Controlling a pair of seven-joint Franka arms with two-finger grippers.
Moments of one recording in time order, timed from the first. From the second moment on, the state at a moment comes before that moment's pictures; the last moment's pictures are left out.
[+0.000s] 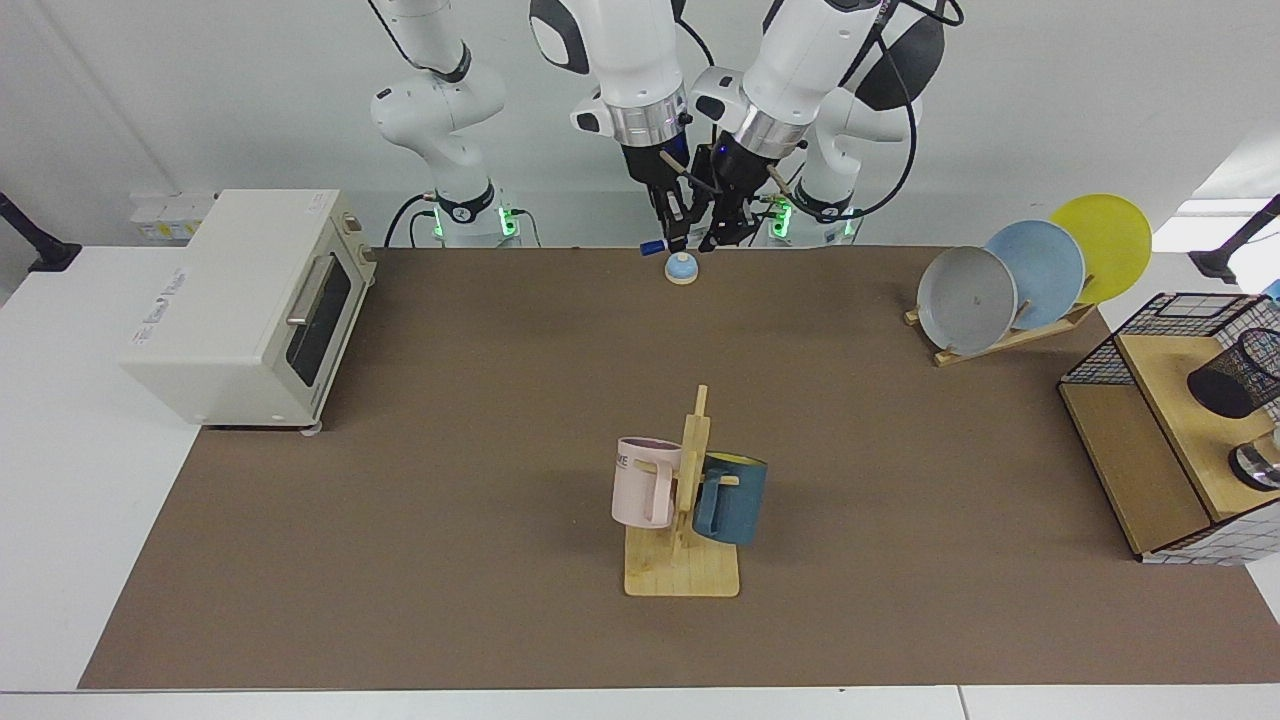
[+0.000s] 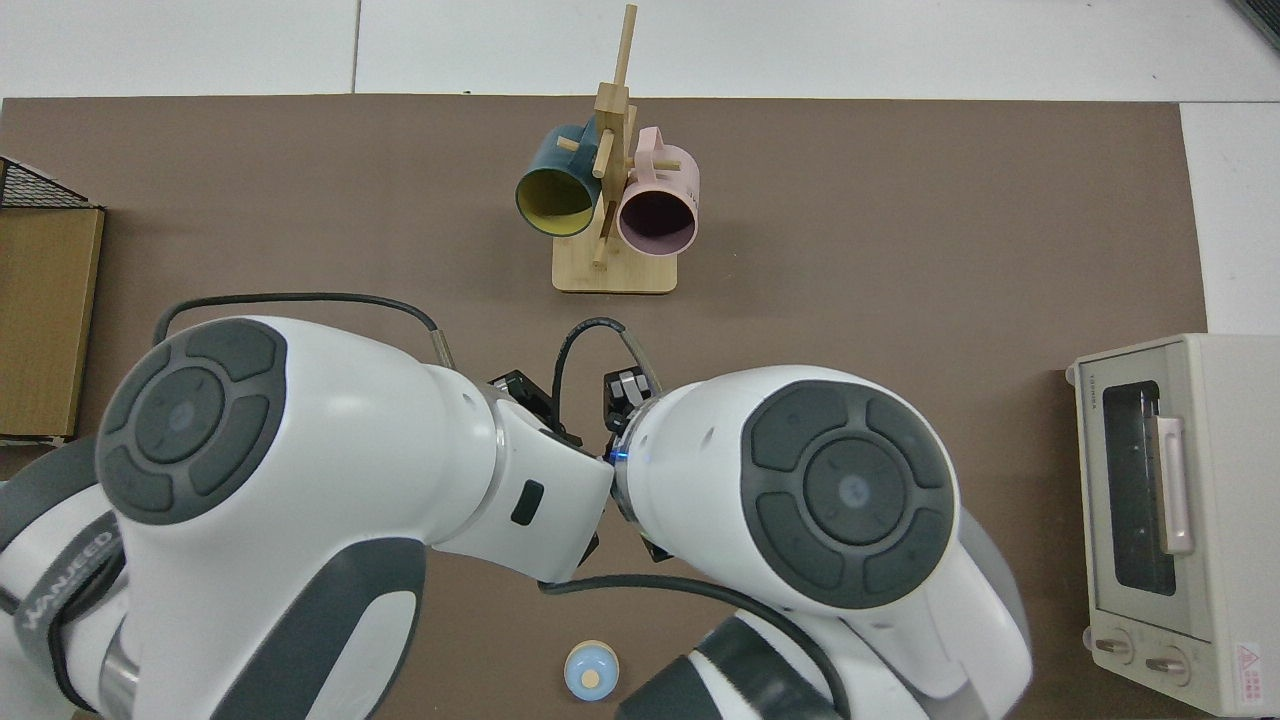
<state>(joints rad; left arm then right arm) -0.41 -0.08 -0.13 -1.78 -0.32 1.78 0.76 0.55 0.06 0.10 -1.62 0.13 1.85 1.95</state>
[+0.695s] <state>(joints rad) -0.41 -0.08 -0.13 -1.78 -0.33 1.79 0.76 0.55 0.06 0.10 -1.62 0.13 1.84 1.95</state>
